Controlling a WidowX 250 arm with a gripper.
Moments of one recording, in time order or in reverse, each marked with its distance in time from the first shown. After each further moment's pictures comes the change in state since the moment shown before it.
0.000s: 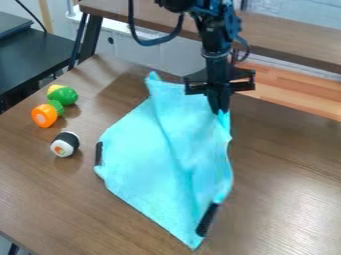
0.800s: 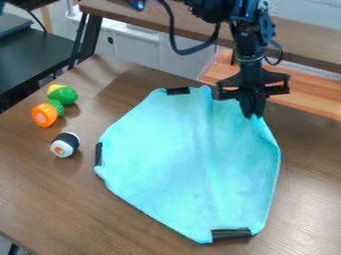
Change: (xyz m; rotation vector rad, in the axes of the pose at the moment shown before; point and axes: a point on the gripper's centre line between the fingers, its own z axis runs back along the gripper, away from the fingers) arm 0.003 -0.048 -0.020 -0.064 0.056 -0.023
